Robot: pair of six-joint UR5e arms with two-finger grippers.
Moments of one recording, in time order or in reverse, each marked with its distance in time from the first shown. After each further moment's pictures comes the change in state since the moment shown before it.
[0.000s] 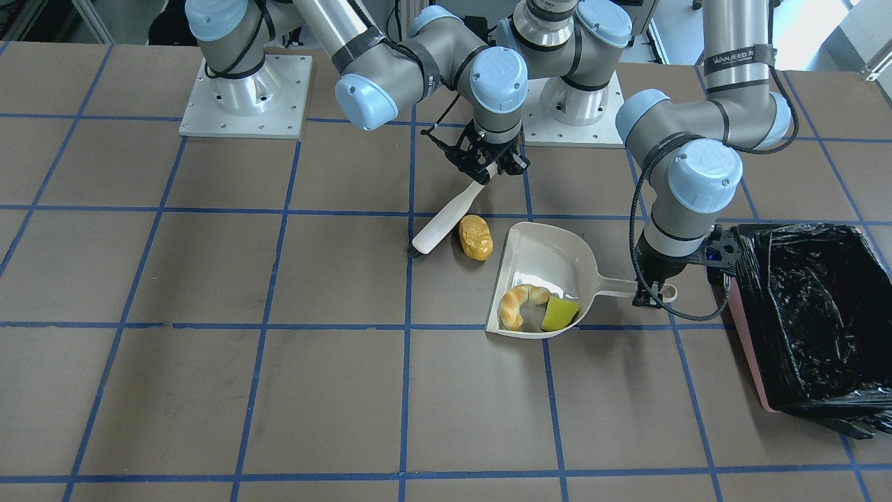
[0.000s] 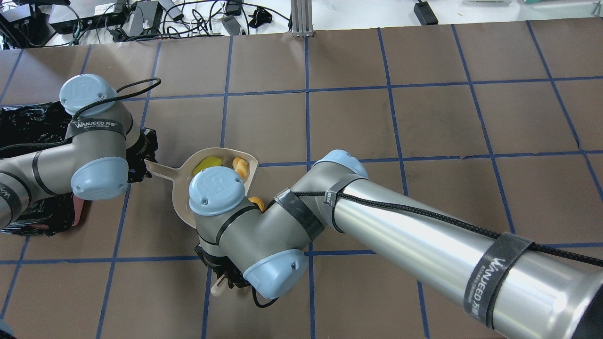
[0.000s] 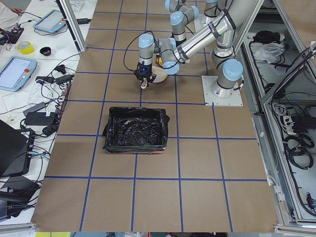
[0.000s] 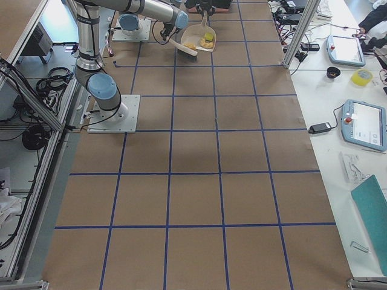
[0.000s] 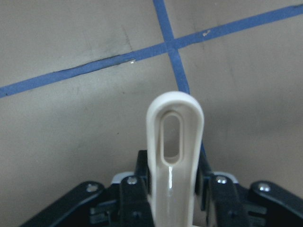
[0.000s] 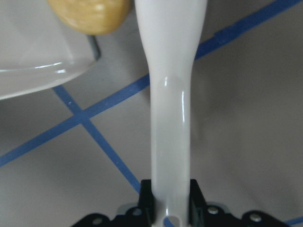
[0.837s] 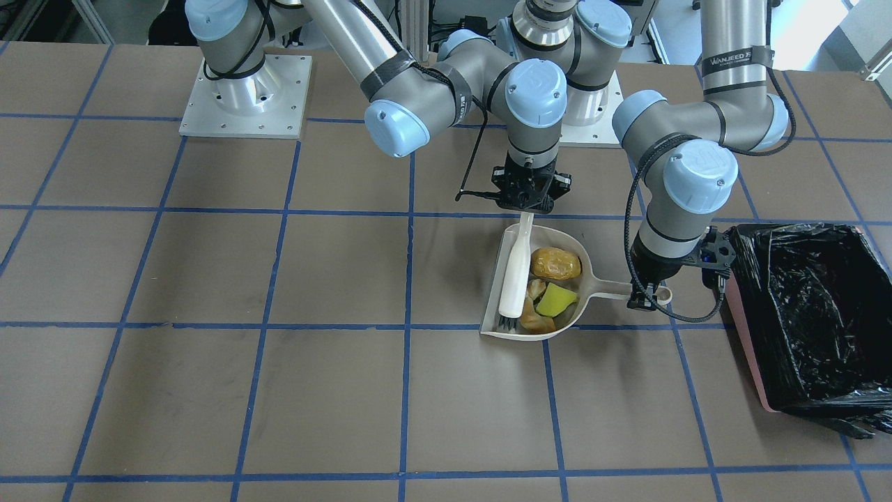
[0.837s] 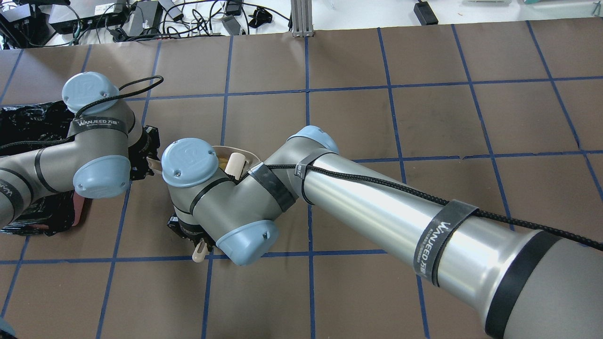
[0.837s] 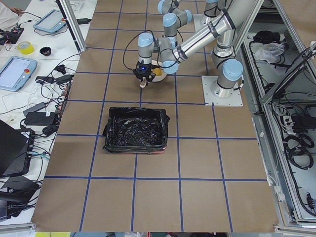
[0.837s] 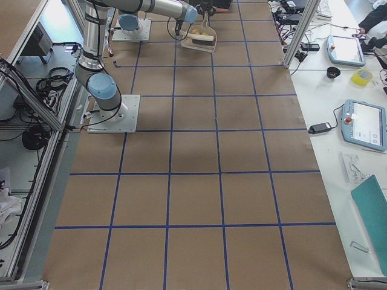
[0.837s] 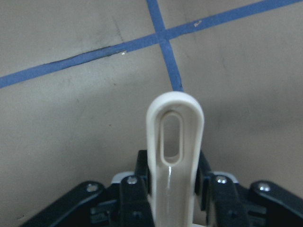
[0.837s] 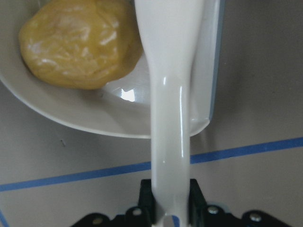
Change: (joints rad) left arm -0.010 -0.005 0.010 -0.007 -0.020 -0.002; right arm -0.015 0.100 -0.172 0.011 -0.103 -0.222
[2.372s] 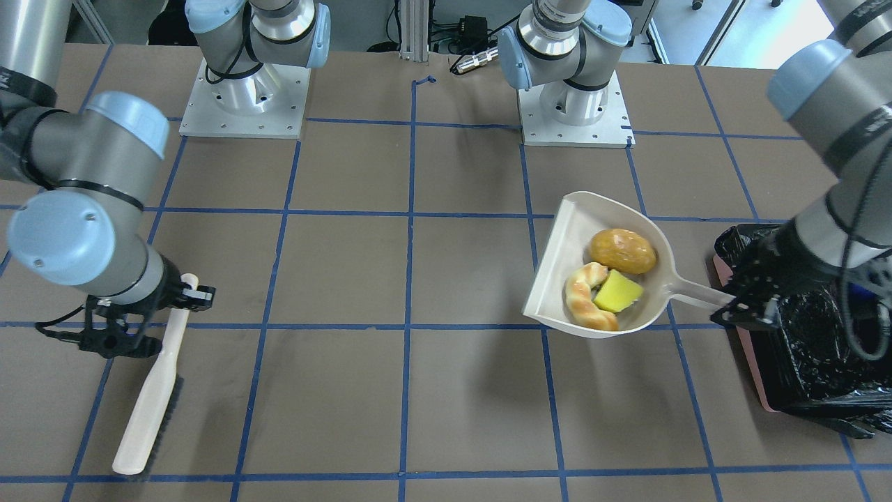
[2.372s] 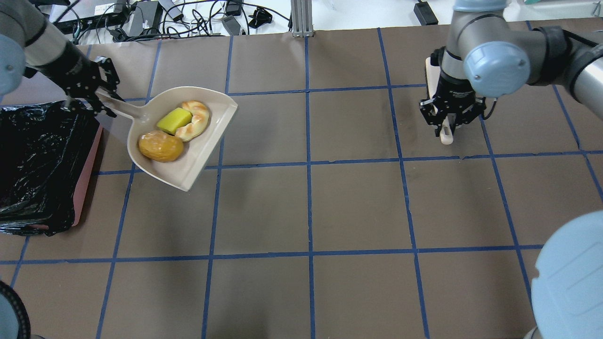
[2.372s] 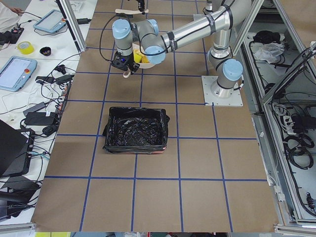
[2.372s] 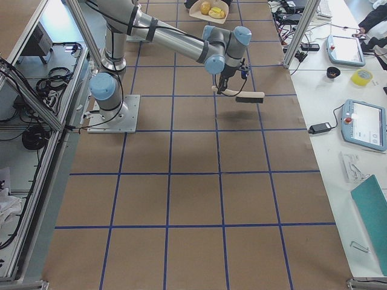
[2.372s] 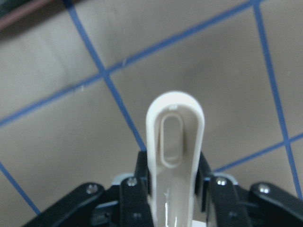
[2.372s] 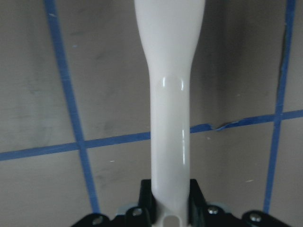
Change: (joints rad) left arm 0.192 -0.056 0.531 -0.566 -0.231 0.365; right arm -0.902 -0.131 0.031 0.300 -0.326 -1.039
